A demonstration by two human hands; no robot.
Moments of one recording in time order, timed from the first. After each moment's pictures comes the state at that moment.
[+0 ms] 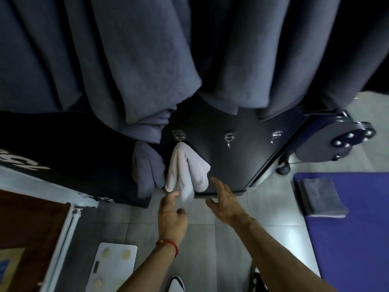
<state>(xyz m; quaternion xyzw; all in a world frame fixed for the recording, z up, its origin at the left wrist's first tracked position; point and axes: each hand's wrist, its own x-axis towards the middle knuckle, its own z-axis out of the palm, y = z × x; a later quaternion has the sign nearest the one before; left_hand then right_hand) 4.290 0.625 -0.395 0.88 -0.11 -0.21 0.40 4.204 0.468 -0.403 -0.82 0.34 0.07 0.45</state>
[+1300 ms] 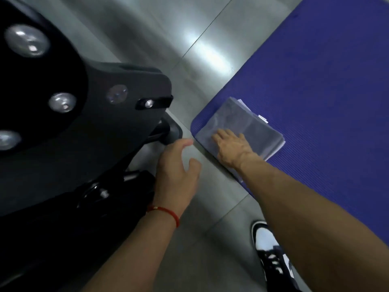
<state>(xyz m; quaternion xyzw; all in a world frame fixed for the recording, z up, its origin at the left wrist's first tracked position) 3.968 -0.025 -0.747 0.80 -0.46 -0.36 0.15 3.843 -0.098 -0.925 -0.78 0.48 0.20 0.33</state>
